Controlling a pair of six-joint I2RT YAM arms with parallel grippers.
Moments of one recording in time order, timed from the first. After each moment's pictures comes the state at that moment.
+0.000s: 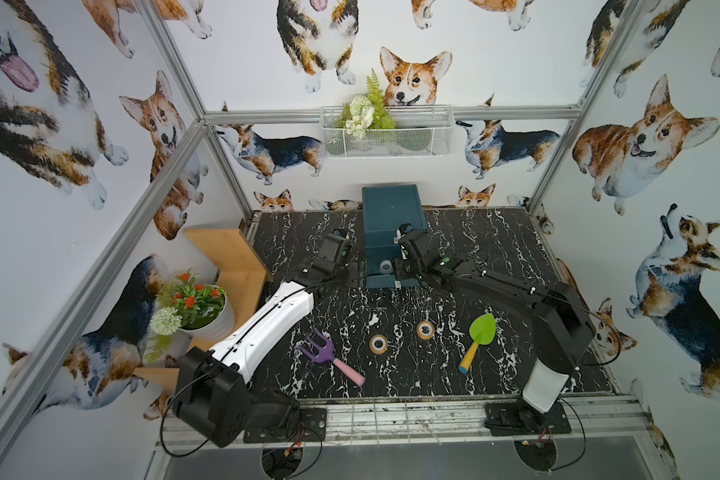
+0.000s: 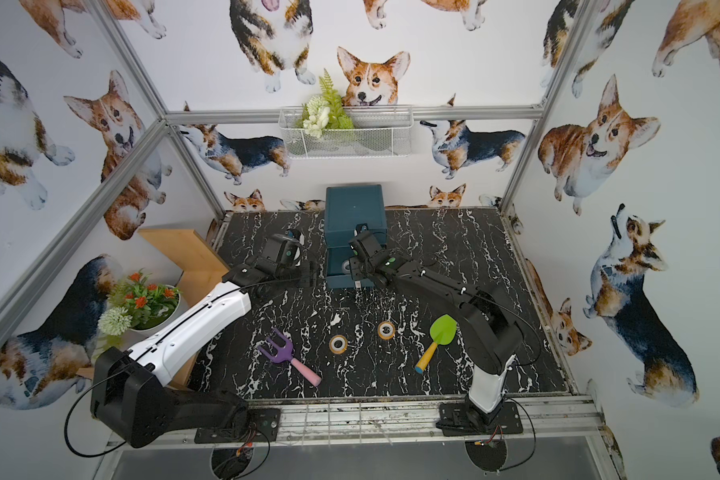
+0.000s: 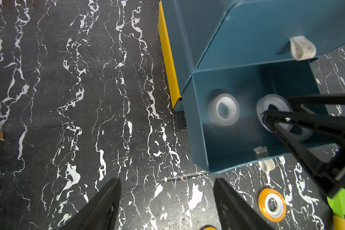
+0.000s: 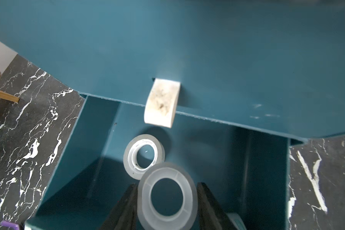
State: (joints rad) left arm -0.45 1.36 1.11 -0.59 -0.11 -0.35; right arm 0.69 1.77 1.35 -0.34 0.23 0.37
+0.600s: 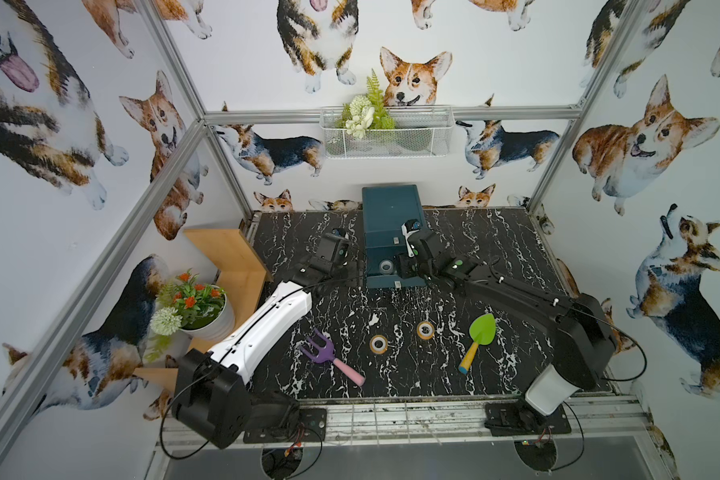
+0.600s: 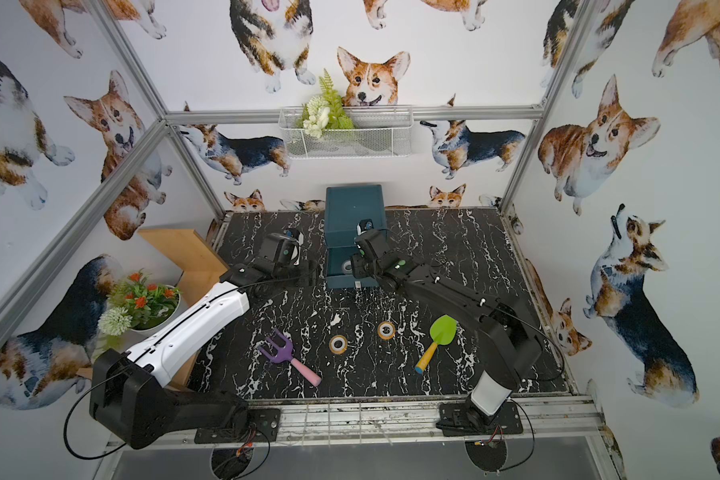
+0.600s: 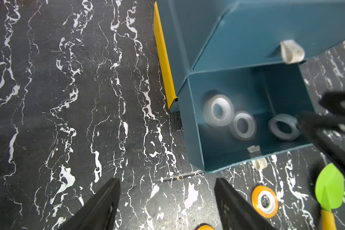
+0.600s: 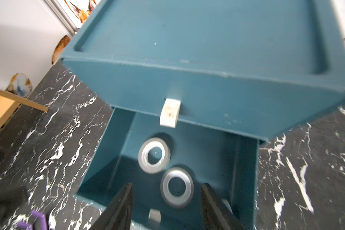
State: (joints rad) left arm -0.42 1.35 1.12 -0.58 -0.06 -0.35; right arm 0.71 1.60 1.25 -0.30 0.21 0.37
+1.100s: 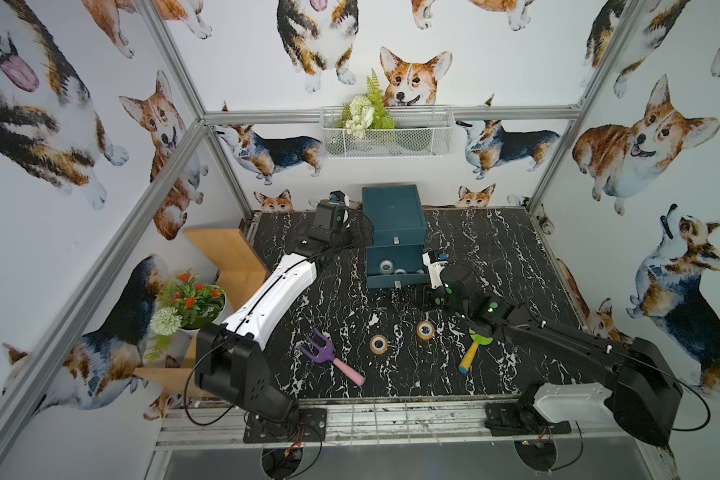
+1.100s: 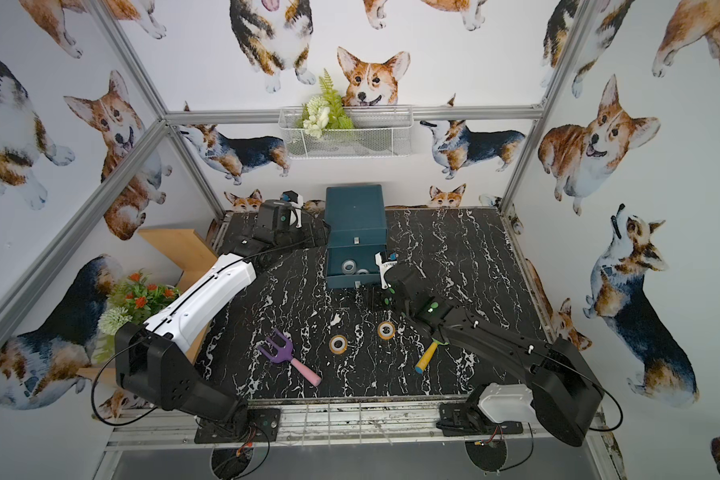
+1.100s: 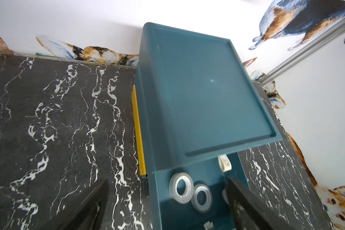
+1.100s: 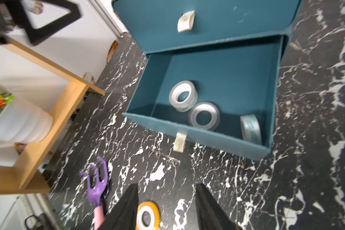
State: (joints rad) left arm -0.36 1.58 1.41 -0.42 0.05 -0.40; right arm 0.74 1.24 0.79 -0.07 0.02 0.55
